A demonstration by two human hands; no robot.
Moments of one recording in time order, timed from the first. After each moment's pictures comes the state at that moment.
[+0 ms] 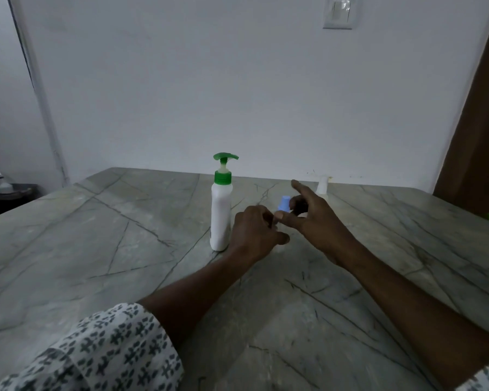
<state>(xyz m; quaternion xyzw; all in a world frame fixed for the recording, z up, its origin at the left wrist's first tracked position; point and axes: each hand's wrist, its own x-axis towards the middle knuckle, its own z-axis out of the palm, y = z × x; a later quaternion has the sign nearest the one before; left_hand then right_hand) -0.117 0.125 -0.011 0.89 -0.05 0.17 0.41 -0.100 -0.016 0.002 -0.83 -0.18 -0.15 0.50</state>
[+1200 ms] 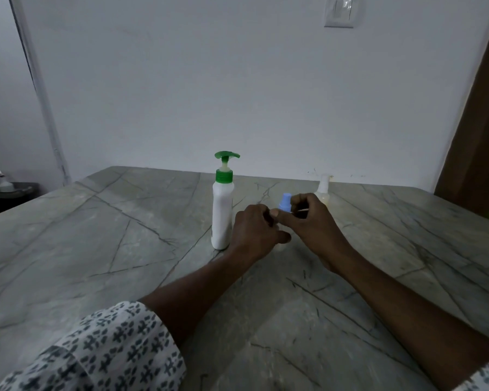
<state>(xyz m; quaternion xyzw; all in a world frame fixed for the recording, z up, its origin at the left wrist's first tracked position) -0.115 0.126 -0.012 0.90 -0.06 0.18 0.40 -0.099 -0.006 -0.013 -0.80 -0.13 -0.17 0.56</state>
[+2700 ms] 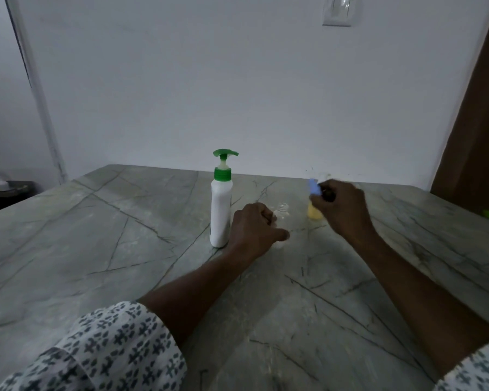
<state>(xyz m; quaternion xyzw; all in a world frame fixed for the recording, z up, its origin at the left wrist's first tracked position) -0.113 0.128 -0.019 0.88 -0.06 0.18 0.43 -0.063 -0.061 0.000 -0.86 -0.10 -0.34 0.36</state>
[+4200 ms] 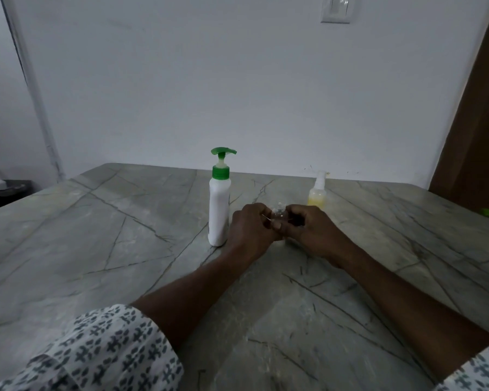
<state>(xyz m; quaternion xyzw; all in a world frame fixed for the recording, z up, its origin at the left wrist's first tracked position) -0.115 0.129 -0.022 0.88 -0.07 0.20 0.41 -0.094 -0.027 -0.019 -0.86 -0.25 -0.12 0.44</state>
